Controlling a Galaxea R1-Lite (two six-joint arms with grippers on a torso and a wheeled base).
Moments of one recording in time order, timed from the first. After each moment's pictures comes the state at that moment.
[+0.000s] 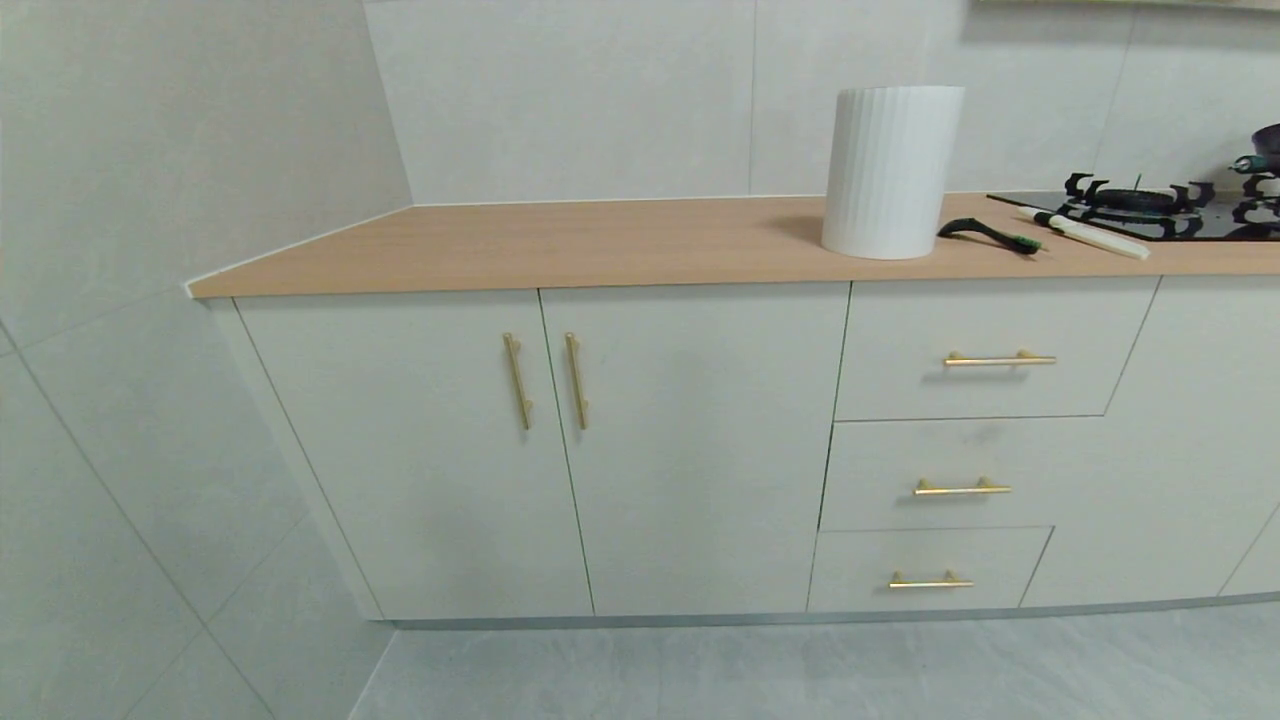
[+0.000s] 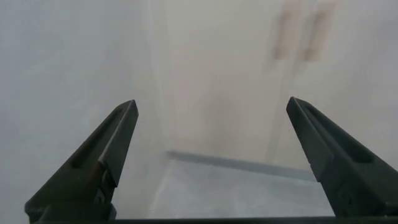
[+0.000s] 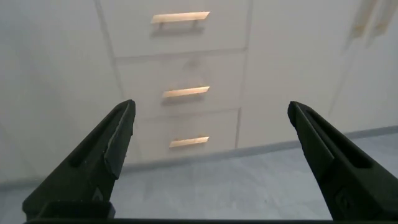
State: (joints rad) left arm 0.00 0.00 -0.02 -0.03 0.15 0.02; right arm 0.00 0.00 -0.01 -0.05 -0.15 -0.01
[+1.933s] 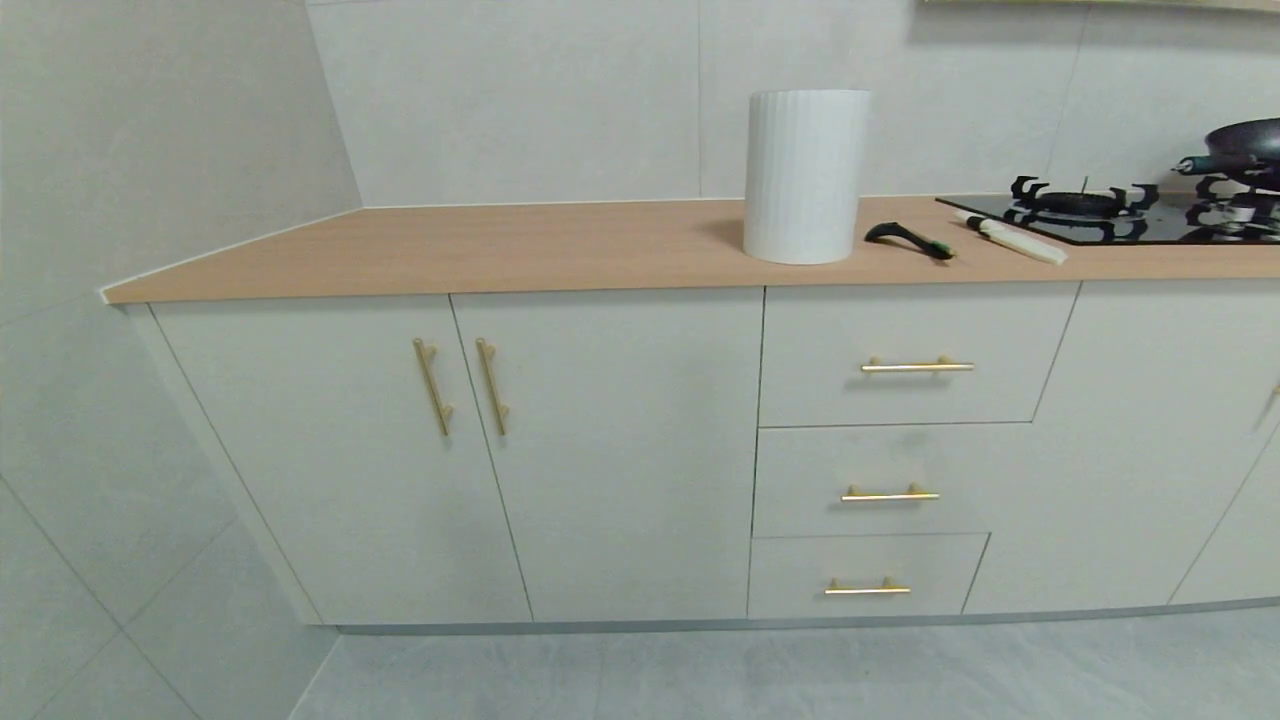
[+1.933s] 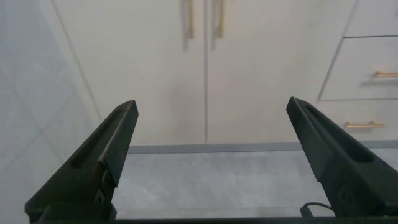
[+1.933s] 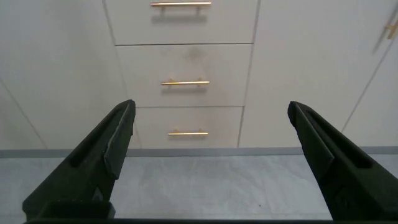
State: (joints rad) left arm 0.00 0.00 0.00 0.00 -0.01 0.00; right arm 0.00 0.00 0.00 0.00 -0.01 -0.01
